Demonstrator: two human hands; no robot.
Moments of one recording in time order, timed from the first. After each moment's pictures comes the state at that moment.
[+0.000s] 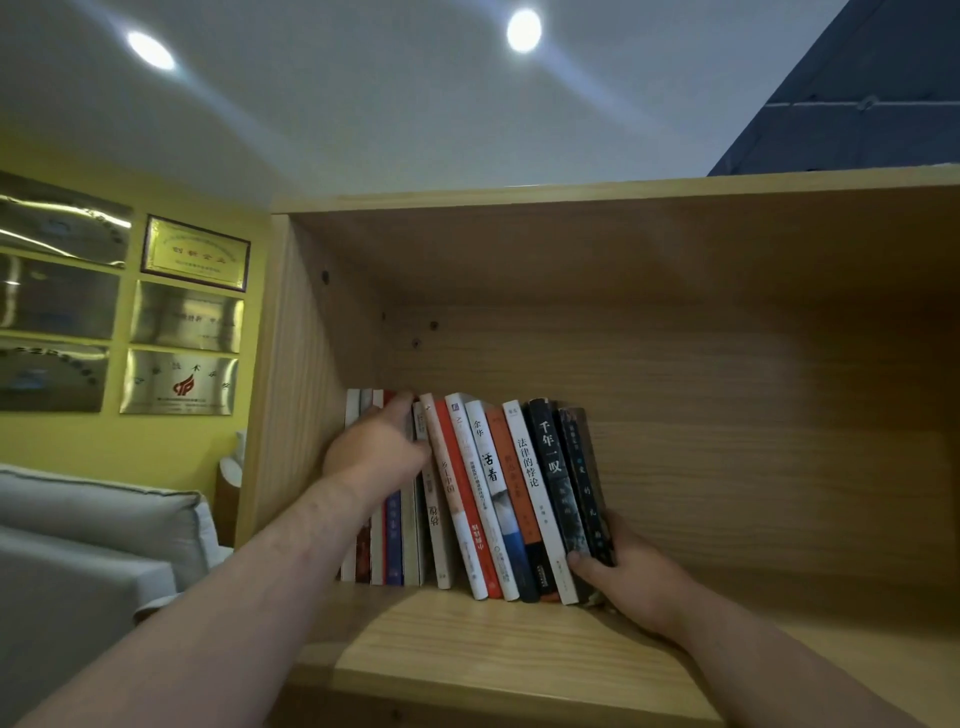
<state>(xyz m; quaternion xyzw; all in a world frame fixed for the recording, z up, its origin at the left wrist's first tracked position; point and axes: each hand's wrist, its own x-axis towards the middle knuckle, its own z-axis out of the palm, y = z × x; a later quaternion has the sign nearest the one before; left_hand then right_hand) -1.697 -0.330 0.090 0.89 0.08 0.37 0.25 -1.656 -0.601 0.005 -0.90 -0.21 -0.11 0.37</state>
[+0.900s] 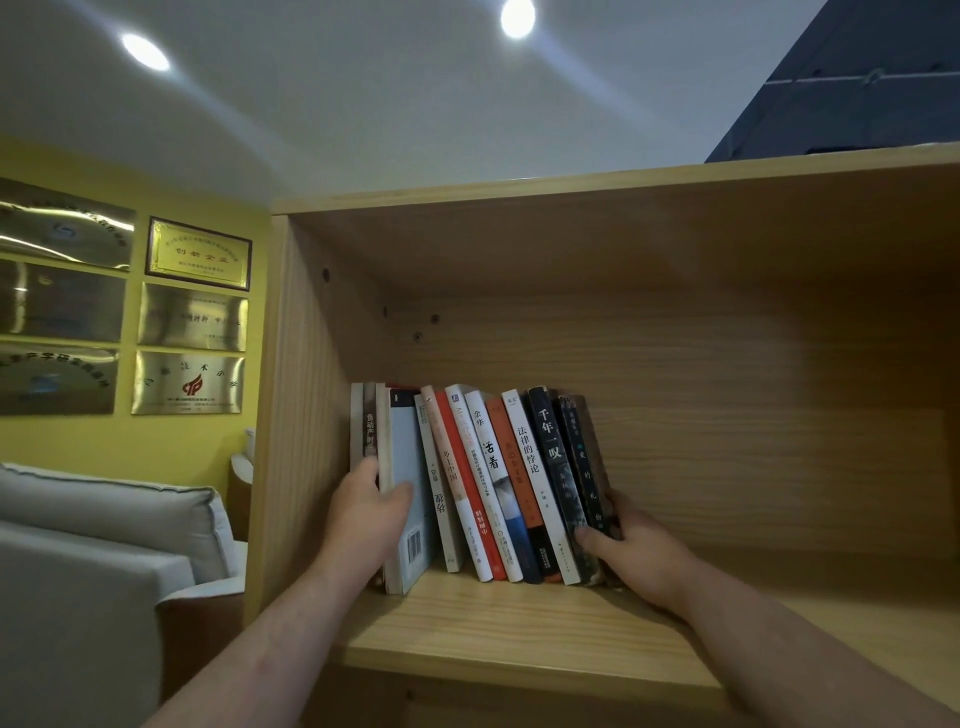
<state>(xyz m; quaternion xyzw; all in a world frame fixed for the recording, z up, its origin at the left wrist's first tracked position) -1.714 -0.332 0.023 0.75 0.05 0.37 0.54 -1.655 -0.604 0.005 -0.87 -0.21 -0.12 0.42</state>
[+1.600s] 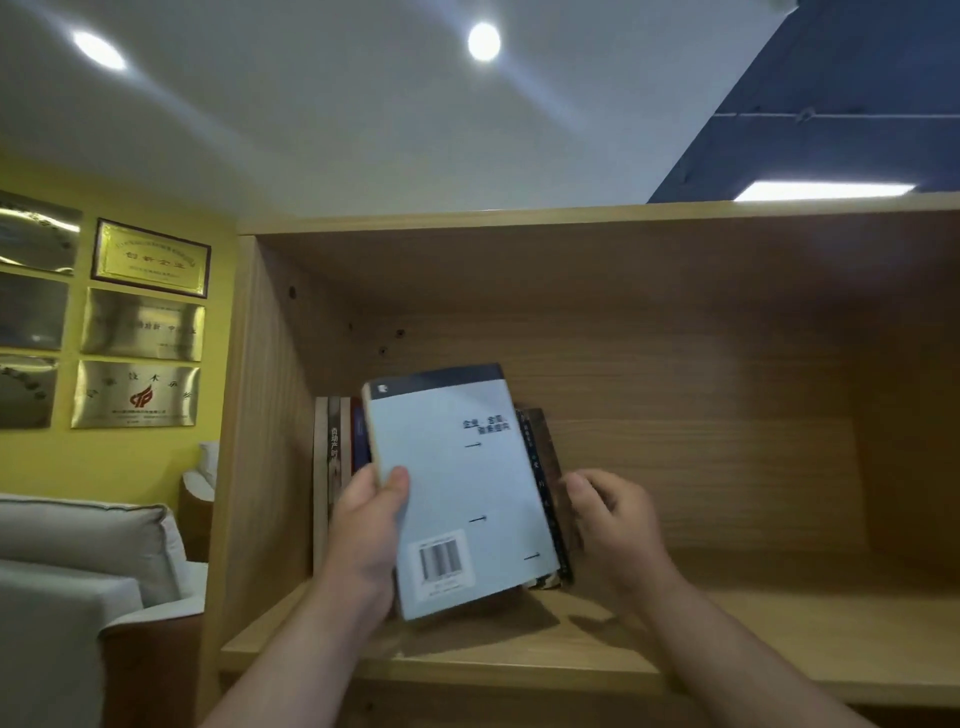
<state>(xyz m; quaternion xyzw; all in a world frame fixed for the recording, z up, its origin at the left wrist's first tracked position) -1.767 -0.392 0.028 0.56 -0.07 0.27 0.78 -1.692 -0.607 0.015 -0.71 -0.28 -0.31 0.57</state>
